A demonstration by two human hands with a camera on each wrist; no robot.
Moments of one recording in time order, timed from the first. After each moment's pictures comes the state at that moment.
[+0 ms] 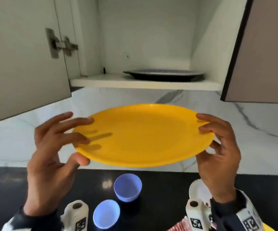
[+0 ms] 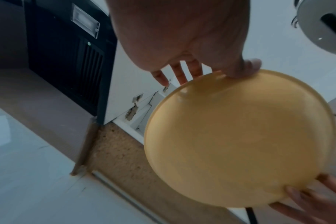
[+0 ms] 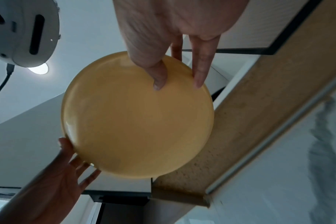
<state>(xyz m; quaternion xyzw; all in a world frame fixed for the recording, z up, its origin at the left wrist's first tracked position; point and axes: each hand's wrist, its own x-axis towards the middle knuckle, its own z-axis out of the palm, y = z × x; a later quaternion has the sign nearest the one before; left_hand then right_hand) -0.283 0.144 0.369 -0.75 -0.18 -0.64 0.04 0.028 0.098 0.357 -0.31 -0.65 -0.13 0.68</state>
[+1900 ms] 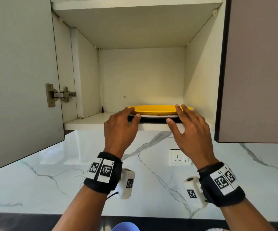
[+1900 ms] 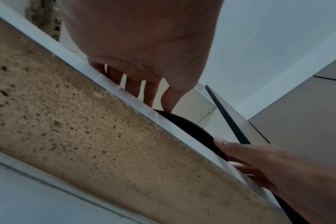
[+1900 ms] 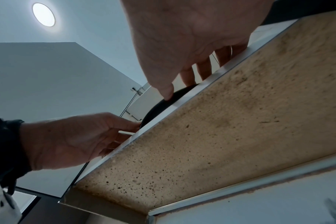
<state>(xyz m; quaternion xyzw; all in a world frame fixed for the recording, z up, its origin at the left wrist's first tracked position) -0.128 0.280 0.483 -0.72 -0.44 -0.54 0.01 0.087 0.233 0.455 -0.59 -0.59 -0.30 0.47</state>
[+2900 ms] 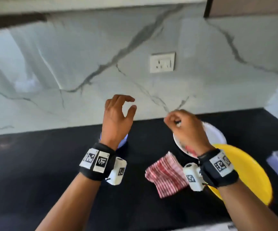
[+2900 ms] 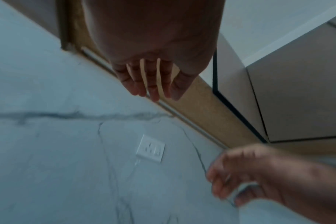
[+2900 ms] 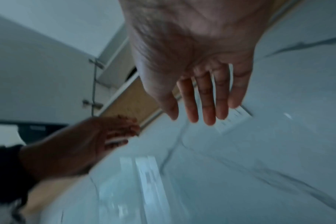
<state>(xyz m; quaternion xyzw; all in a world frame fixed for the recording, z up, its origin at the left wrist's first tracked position) -0.112 0.208 0.240 -0.77 -0.38 -0.50 -0.15 0.110 0.124 0.206 -0.67 -0.60 0.01 0.44</state>
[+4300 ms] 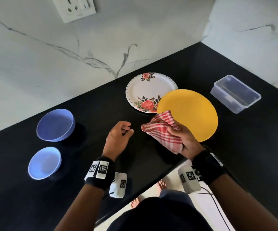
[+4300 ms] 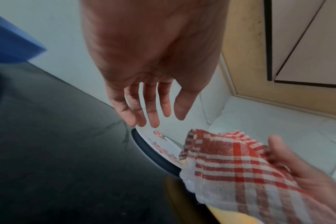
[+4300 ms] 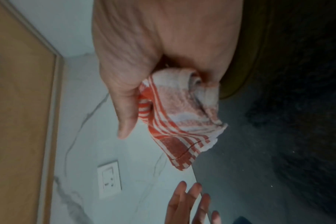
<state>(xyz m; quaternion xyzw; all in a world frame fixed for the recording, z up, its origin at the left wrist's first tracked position) -0.019 0.164 0.045 -0.77 -0.41 -0.12 -0.47 0.156 -0.024 0.049 -0.50 -0.12 0.51 0.69</state>
